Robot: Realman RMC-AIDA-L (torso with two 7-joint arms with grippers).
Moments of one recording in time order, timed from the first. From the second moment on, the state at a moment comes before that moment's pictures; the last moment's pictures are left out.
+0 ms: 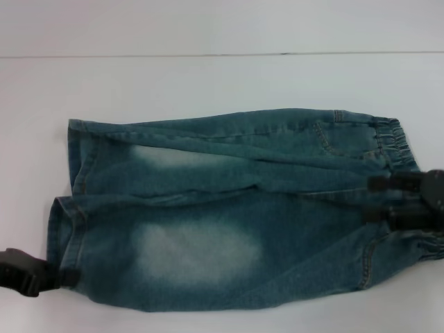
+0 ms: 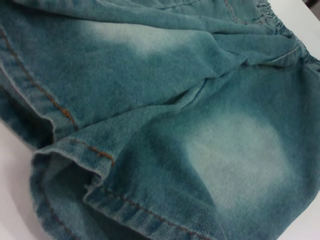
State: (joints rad) left arm -0.44 -2.10 0.49 1.02 2.59 1.84 -1.89; right arm 0.42 1.99 -0.62 -0.76 -2.04 -1.83 1.63
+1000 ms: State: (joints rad) left arm -0.53 -2.07 0.38 0.96 2.52 1.82 -1.93; right arm 0.62 1.95 -0.63 -1.01 -2.49 -1.89 1.94
